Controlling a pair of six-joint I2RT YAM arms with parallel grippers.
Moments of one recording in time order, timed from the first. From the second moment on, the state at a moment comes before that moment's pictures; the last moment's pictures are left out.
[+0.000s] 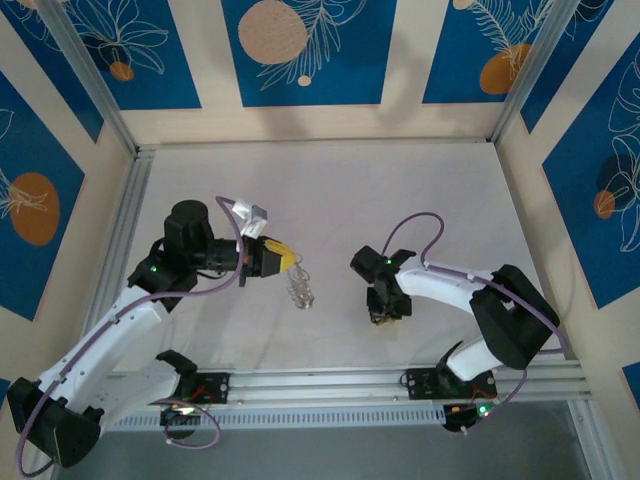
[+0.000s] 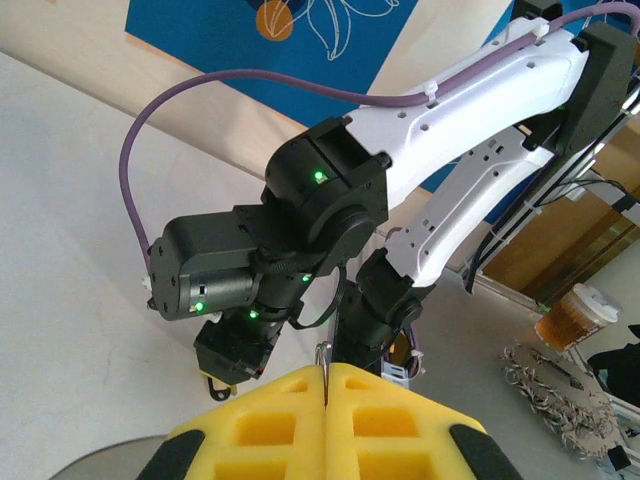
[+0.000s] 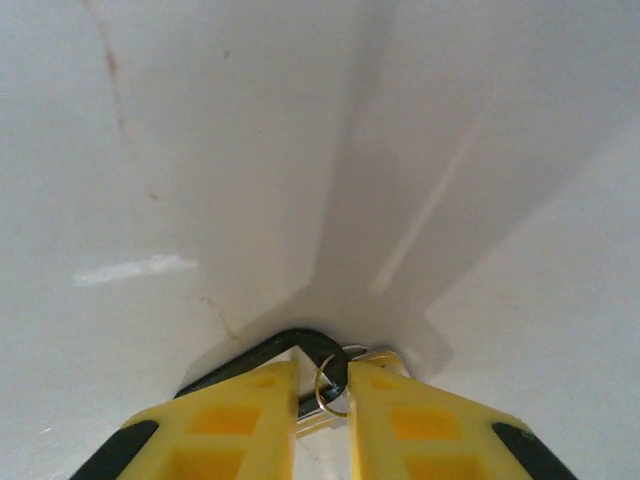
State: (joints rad) left arm -0.51 0.94 0.88 -0.22 0.99 -0.21; right arm 0.74 1.48 0.76 -0.87 0.07 0.84
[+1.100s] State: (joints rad) left arm -0.51 0.97 0.84 -0.24 0.89 -0.21; right arm 0.77 1.44 0.83 -0.74 -0.07 0.75
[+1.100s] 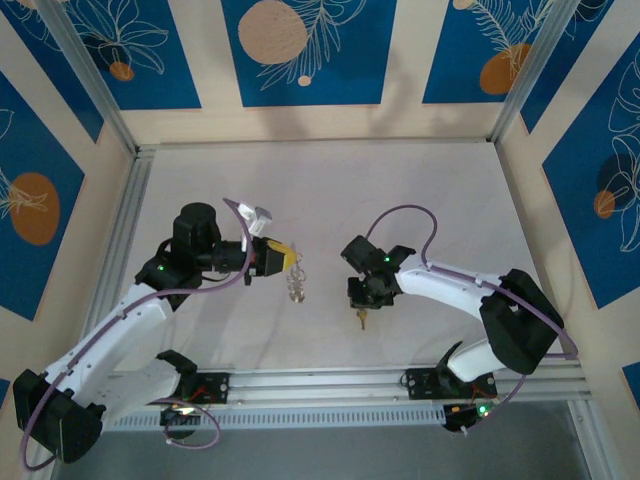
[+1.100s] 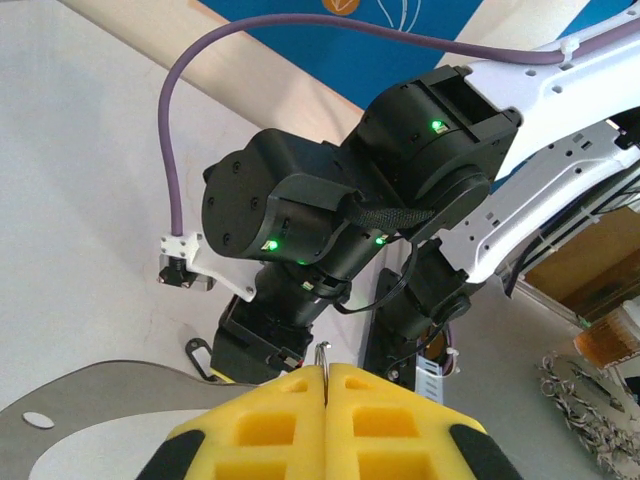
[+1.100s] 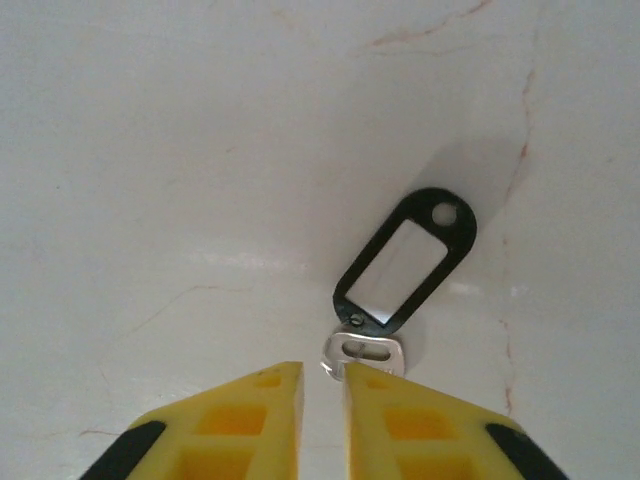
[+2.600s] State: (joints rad) left arm -0.50 0.96 0.84 -0.26 0.88 -0.21; right arm 0.91 1.69 0.98 -0.90 0.14 0.64
